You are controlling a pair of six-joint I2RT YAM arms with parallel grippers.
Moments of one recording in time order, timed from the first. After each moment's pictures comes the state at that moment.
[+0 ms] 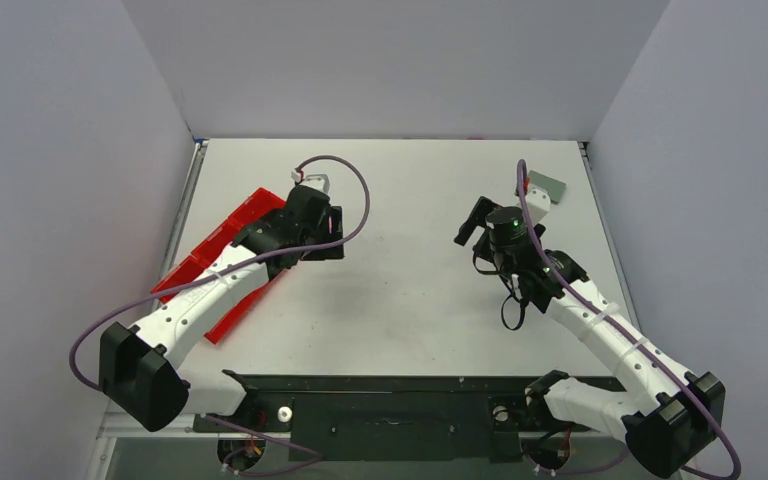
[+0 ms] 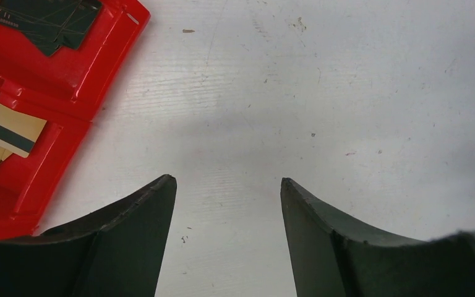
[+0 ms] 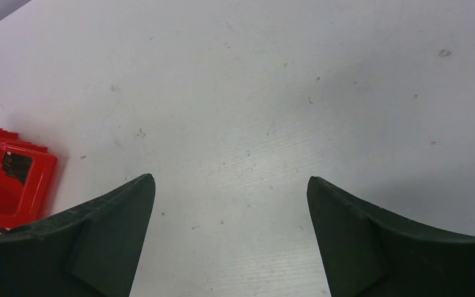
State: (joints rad) left arm -0.59 1.32 1.15 -0.66 -0.25 -0.50; right arm 0.54 1.07 0.95 -0.52 0.45 0.75
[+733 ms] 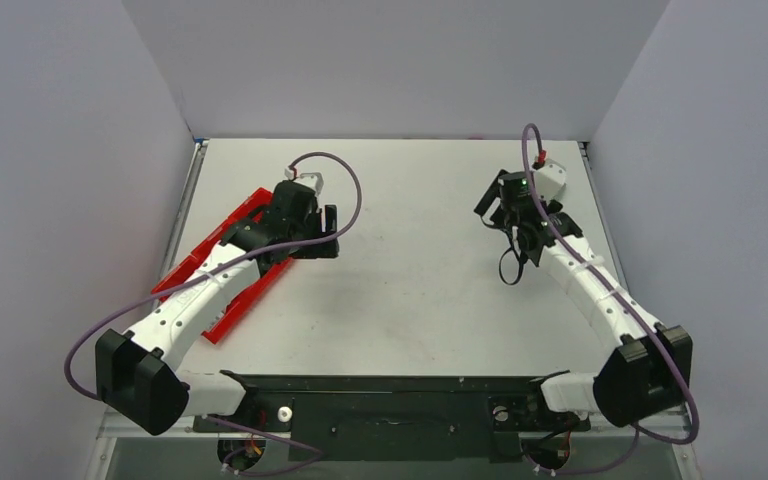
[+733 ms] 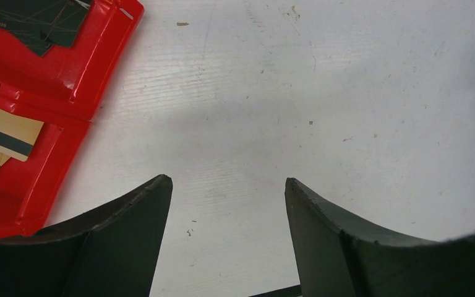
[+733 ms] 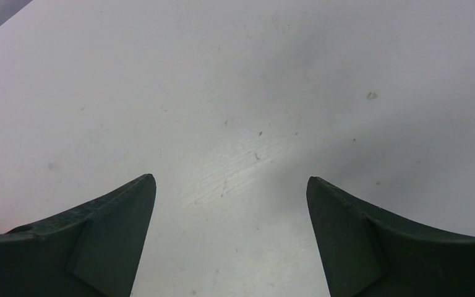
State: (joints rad) left arm -0.53 1.31 1.17 -0.70 -0.13 -0.43; right arm 0.34 1.28 1.09 -0.53 0.44 0.71
